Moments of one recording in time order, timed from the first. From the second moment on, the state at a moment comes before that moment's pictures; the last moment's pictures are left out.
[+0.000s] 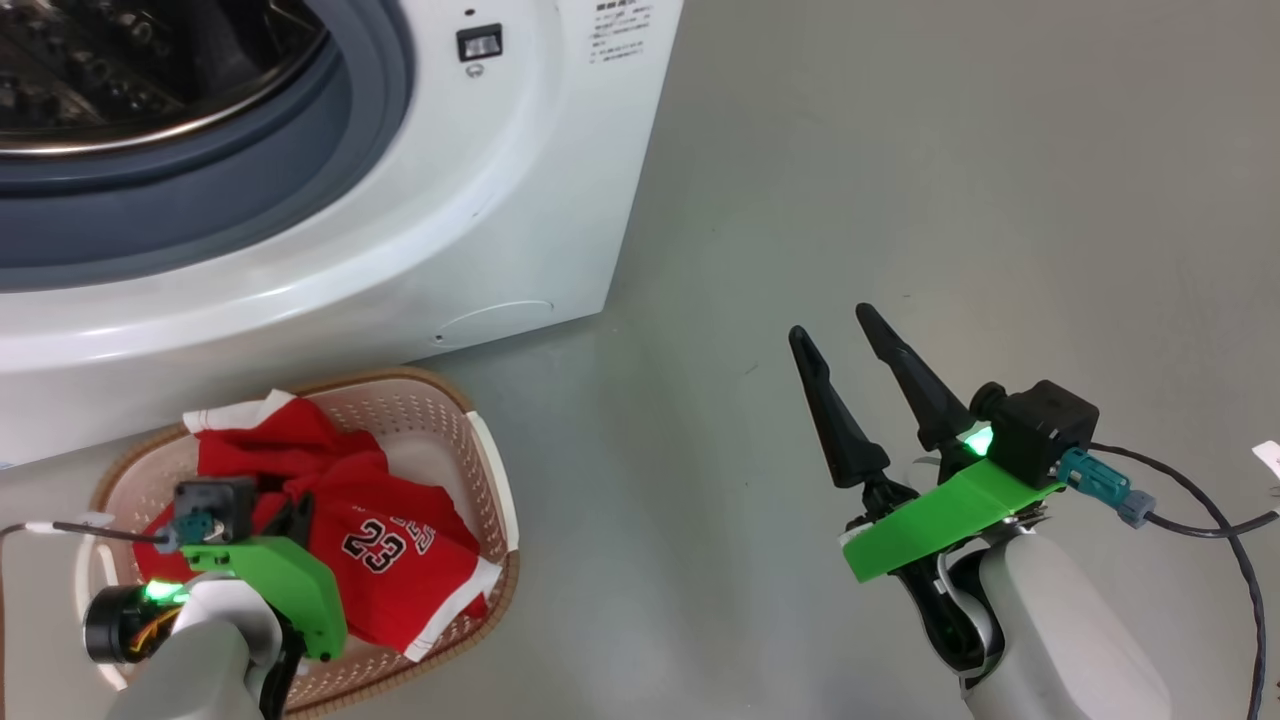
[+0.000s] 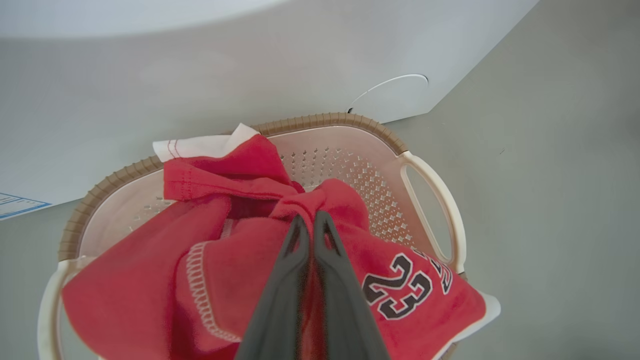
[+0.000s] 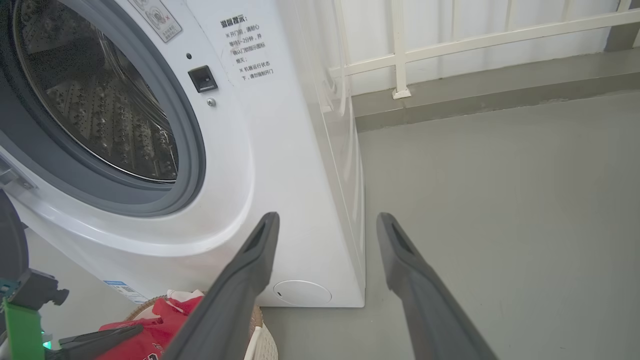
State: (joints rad) left arm -0.70 0.18 -0.61 1.23 -0.63 -0.13 -0.25; right arm -0.39 -0.08 0.26 0.26 0.41 0.13 -0.25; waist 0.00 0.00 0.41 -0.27
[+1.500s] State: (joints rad) left arm -0.37 0.25 -0.28 0.58 -0.54 -0.08 -0.25; right arm -0.35 -0.12 0.25 0.30 0.42 0.13 -0.25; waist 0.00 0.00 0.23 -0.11
